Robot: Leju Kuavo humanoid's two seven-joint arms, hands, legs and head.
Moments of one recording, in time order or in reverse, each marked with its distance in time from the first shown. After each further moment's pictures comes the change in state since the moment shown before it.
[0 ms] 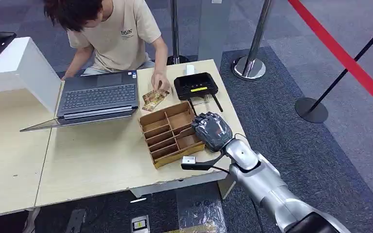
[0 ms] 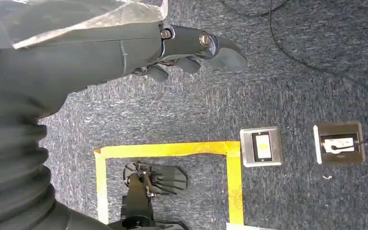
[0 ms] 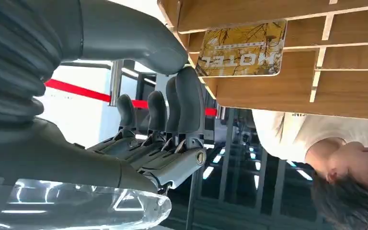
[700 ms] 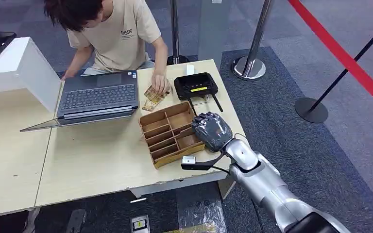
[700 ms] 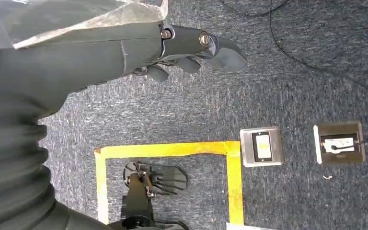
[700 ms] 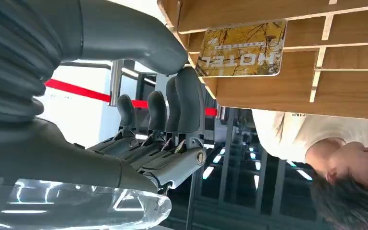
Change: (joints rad) left arm 0.000 0.000 -0.001 0.000 0.000 0.000 0.000; right arm 0.000 0.000 0.000 0.000 0.000 0.000 0.000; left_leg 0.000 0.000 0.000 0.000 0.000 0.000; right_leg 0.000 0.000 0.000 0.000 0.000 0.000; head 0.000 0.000
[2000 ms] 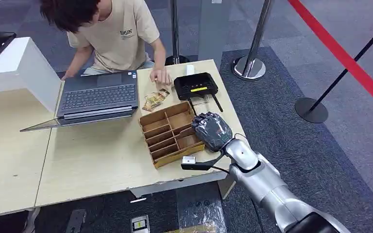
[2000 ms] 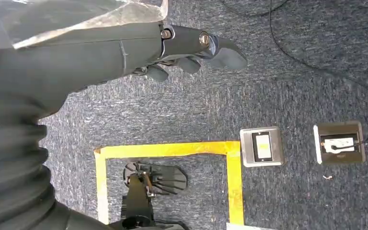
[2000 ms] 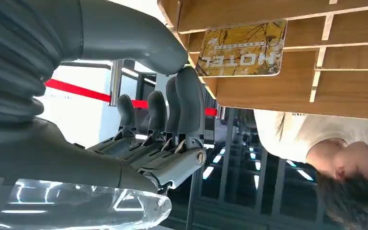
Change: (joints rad) left arm 0.000 0.000 0.000 0.000 0.000 0.000 0.000; right arm 0.000 0.000 0.000 0.000 0.000 0.000 0.000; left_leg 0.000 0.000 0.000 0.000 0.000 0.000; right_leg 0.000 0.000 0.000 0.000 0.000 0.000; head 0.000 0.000
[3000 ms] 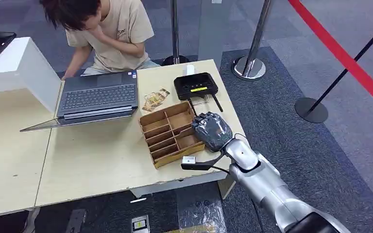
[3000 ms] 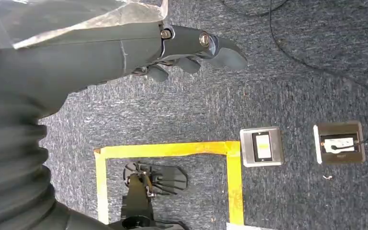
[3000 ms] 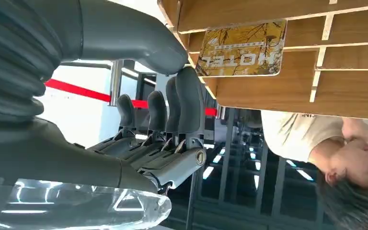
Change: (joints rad) left arm 0.000 0.000 0.000 0.000 0.000 0.000 0.000; right arm 0.000 0.000 0.000 0.000 0.000 0.000 0.000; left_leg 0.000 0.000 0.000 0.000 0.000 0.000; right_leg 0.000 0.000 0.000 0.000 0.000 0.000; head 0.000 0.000
